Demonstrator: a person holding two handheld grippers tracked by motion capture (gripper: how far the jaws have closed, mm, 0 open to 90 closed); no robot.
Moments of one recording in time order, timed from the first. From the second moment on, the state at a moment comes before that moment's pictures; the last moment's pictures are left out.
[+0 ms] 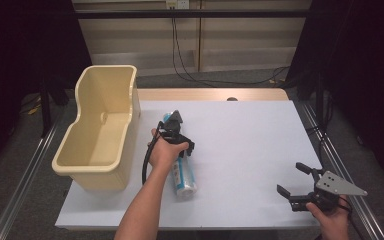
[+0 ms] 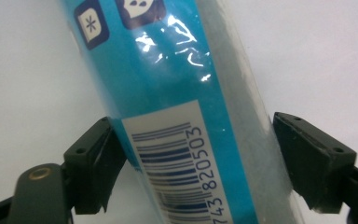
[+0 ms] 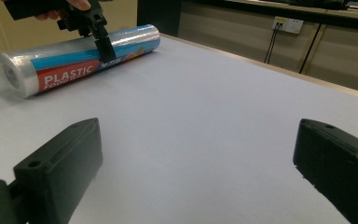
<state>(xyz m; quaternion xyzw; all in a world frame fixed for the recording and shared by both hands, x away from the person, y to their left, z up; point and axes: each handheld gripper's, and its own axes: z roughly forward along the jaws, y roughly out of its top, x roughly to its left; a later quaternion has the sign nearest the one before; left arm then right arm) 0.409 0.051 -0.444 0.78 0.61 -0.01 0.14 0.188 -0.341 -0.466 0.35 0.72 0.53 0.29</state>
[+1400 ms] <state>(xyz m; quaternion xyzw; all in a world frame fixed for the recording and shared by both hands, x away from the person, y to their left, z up) 0.412 0.049 -0.449 0.72 0.68 0.02 0.12 0.189 -0.340 -0.465 0.34 0.72 0.53 0.29</state>
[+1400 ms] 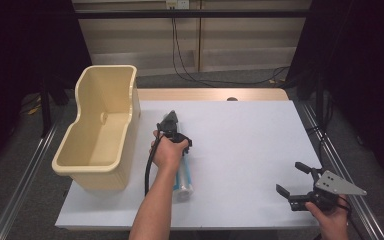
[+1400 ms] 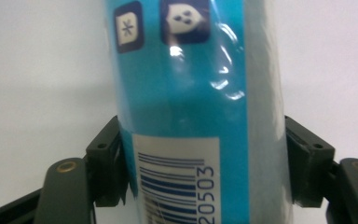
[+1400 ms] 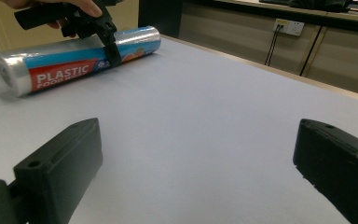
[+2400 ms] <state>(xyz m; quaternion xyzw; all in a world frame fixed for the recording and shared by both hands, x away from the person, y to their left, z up) 0.409 0.056 -0.379 0.74 0.66 0.01 0.13 0.190 -0.340 -0.465 0.34 0.72 0.53 0.29</state>
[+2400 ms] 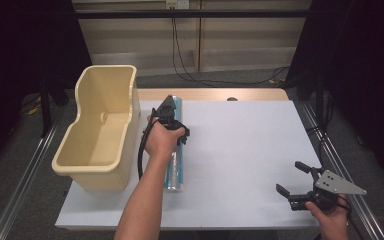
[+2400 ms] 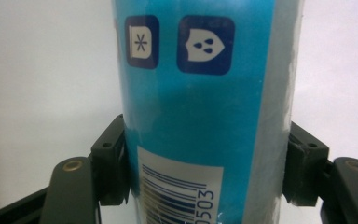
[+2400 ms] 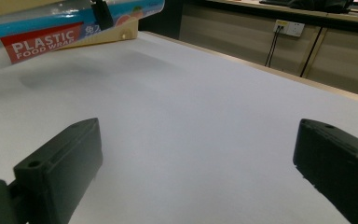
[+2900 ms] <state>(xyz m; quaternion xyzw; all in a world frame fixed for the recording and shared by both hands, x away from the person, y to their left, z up) 0.404 0.070 -0.321 0.75 0.65 0.01 0.14 0.190 -0.339 -0.464 0.35 0.71 0.53 0.29</state>
